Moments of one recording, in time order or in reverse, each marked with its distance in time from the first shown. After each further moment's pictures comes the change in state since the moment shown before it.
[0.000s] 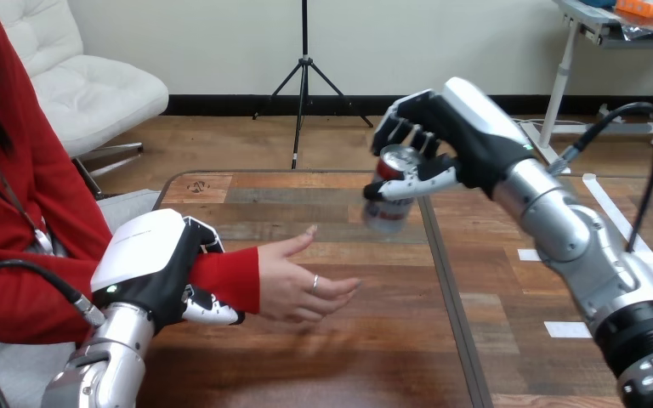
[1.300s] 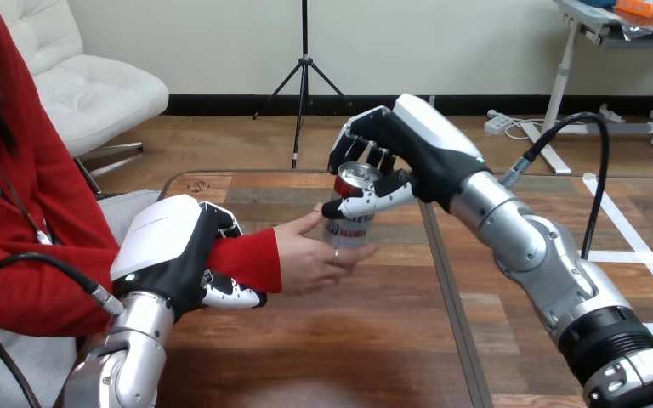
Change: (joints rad) left arm -0.032 -0.076 0.001 -0.009 0.000 0.006 0.007; right arm 0.000 0.089 0.040 0.000 -0.024 0.000 0.001
